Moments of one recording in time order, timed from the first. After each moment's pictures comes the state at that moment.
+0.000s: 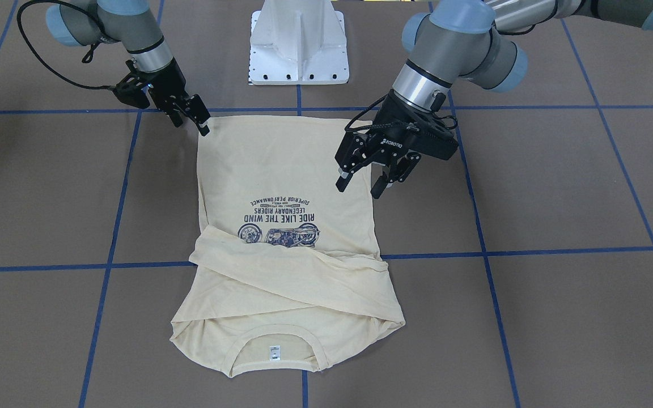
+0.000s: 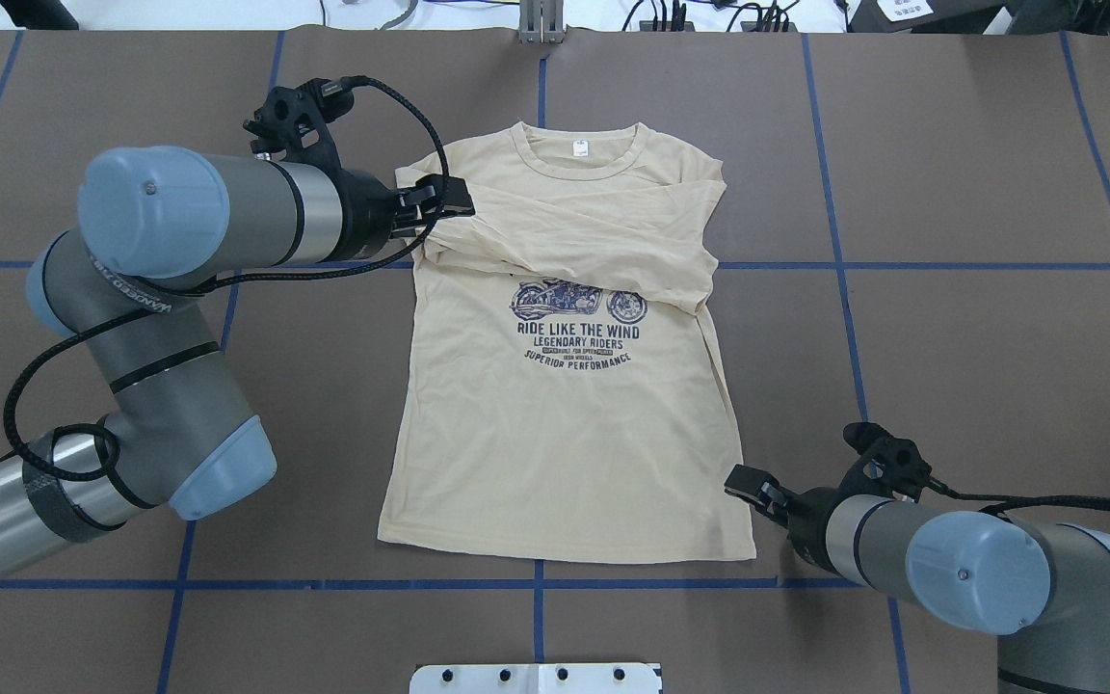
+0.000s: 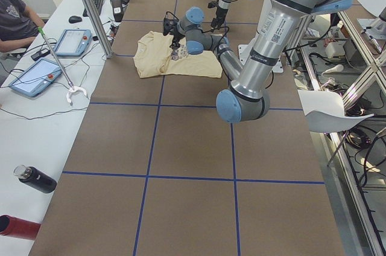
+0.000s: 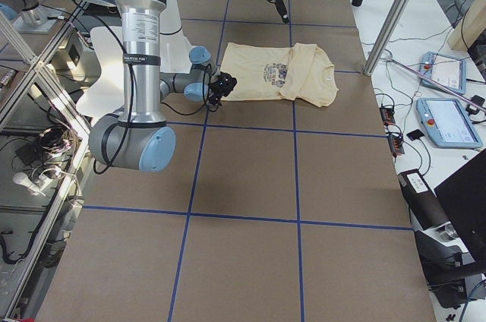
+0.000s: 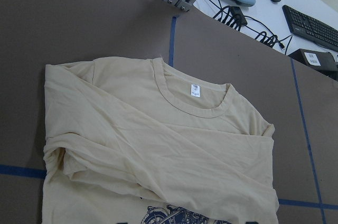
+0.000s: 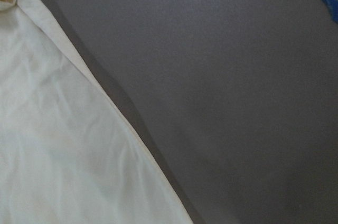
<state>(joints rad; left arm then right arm) -0.65 -2.11 -1.76 -2.18 -1.70 -1.45 0.19 -1.59 2.02 -1.03 1.47 2.04</state>
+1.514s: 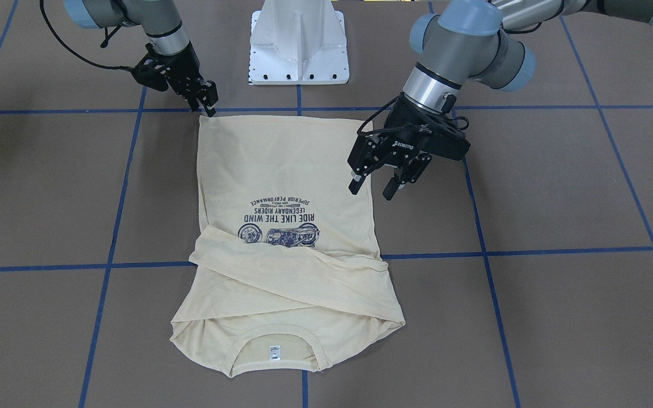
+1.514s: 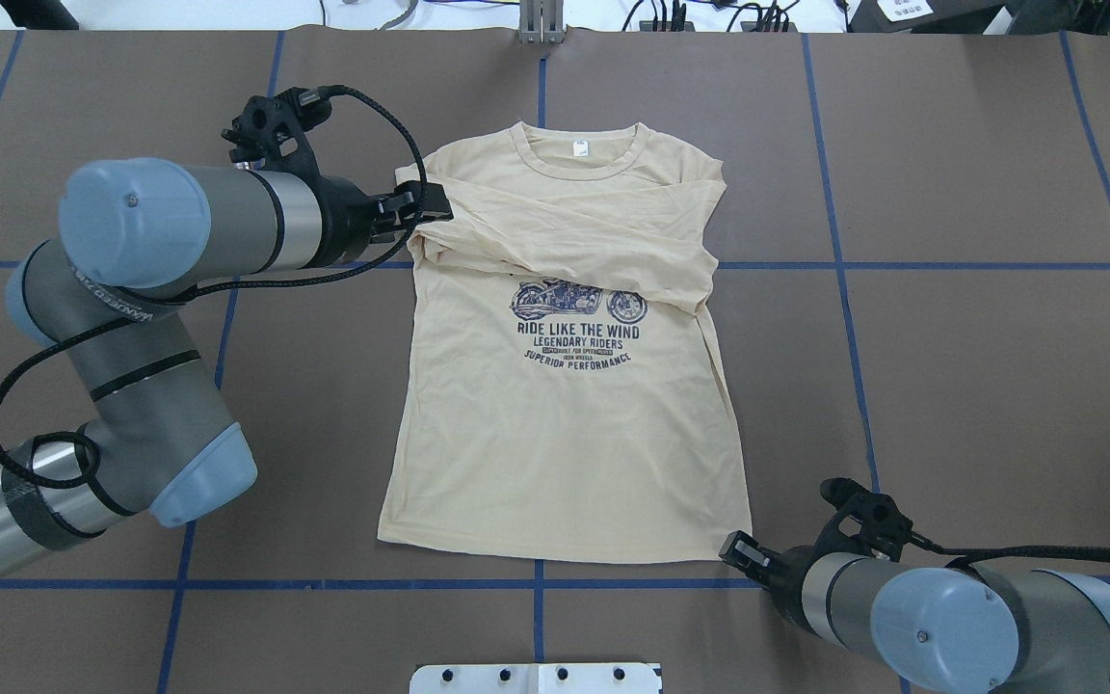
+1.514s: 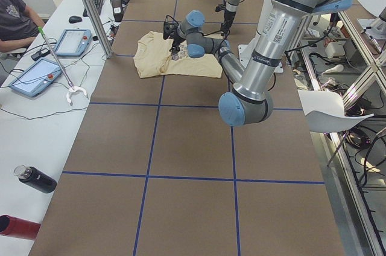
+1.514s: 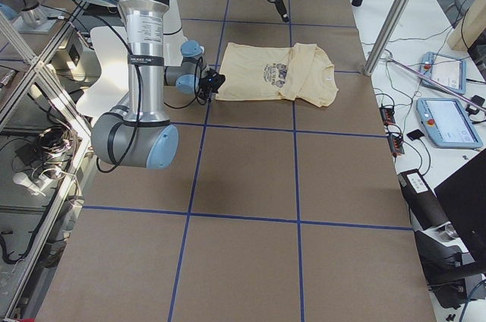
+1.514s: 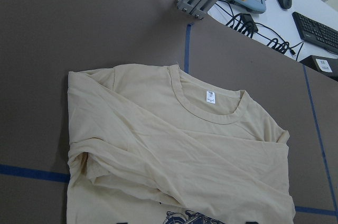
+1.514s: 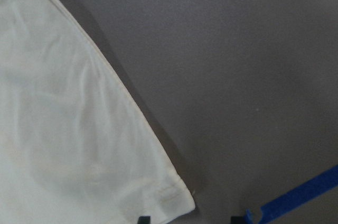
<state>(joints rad) -0.65 -2.06 -1.78 -2.18 -1.68 -1.45 0.10 -1.57 2.06 -1.15 1.47 2.08</state>
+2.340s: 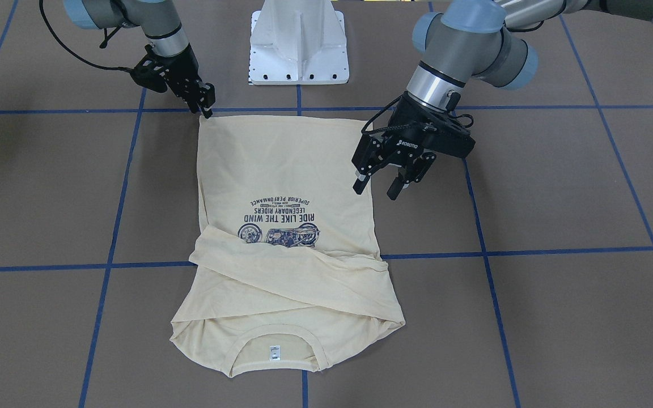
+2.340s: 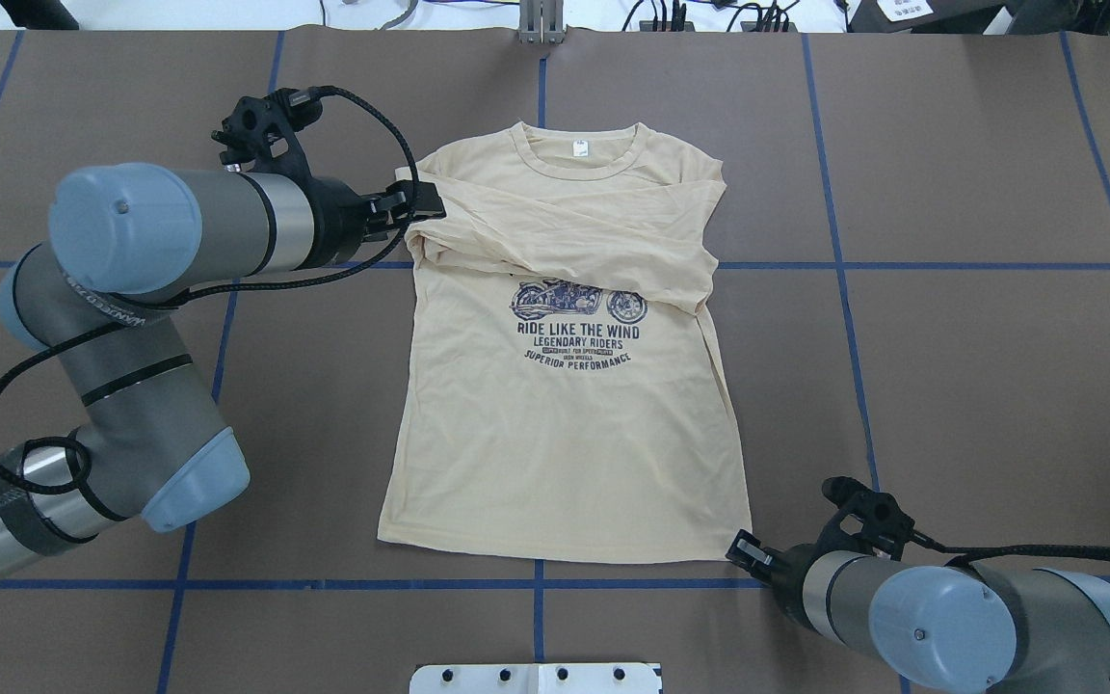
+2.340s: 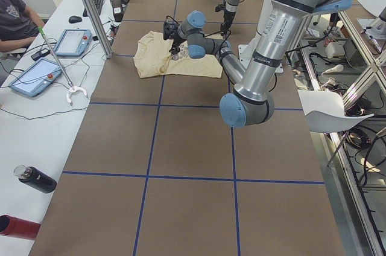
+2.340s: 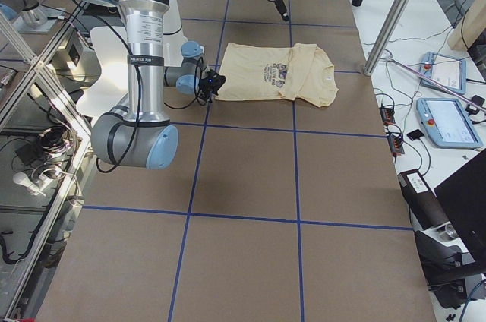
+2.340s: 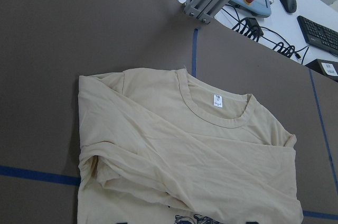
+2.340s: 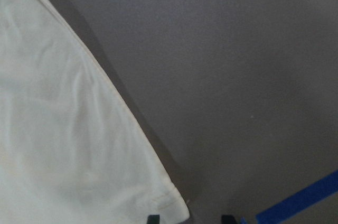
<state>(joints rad) -0.65 -2.05 -1.79 -2.18 -1.66 -1.45 0.11 -1.57 2.06 -1.16 1.47 2.08</state>
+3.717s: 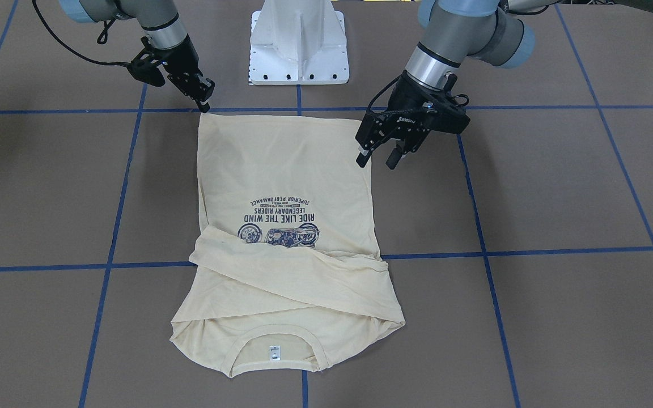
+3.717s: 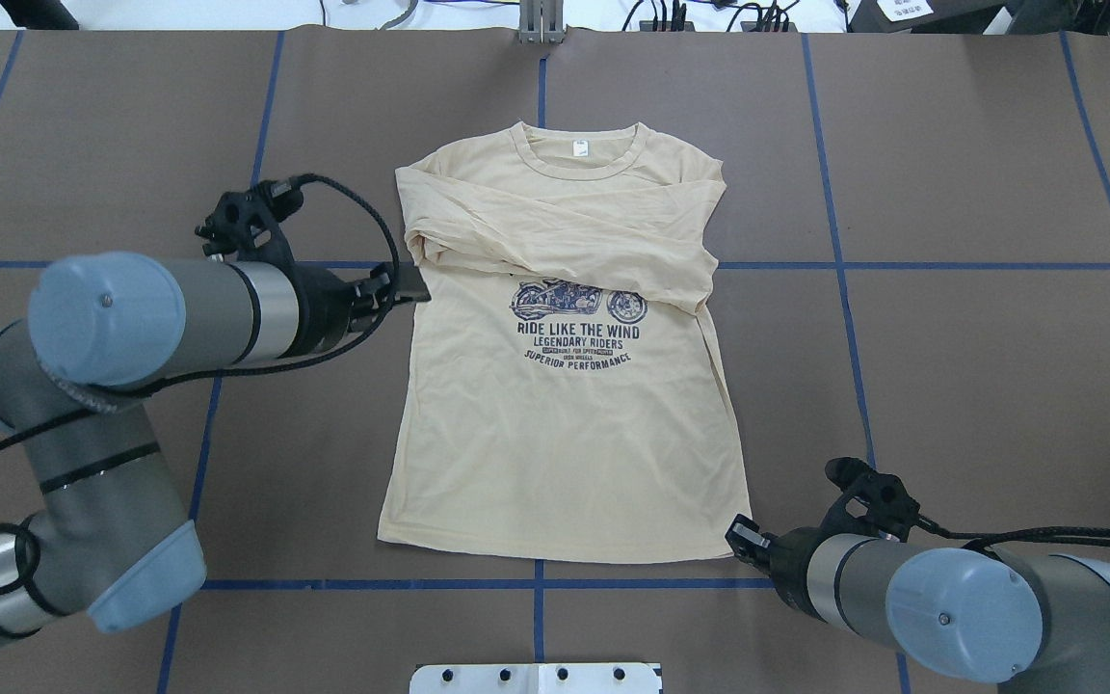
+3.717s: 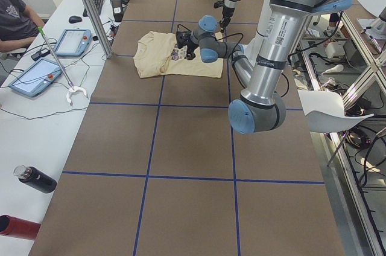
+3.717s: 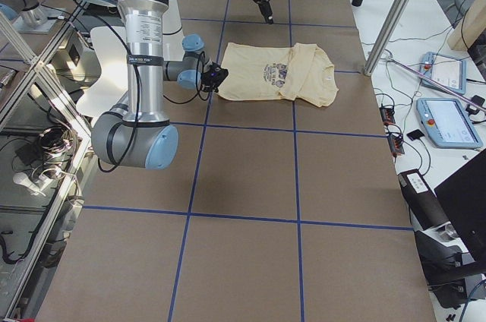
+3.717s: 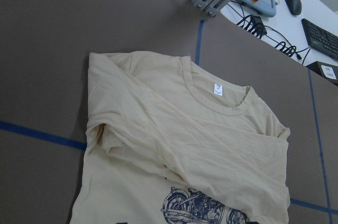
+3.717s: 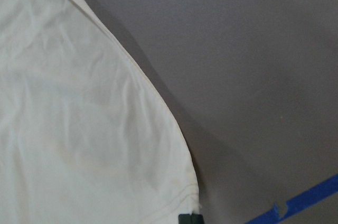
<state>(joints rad) -0.51 -1.90 -1.92 -2.11 -1.66 -1.63 0.14 -1.56 2.11 -1.16 1.49 2.08</state>
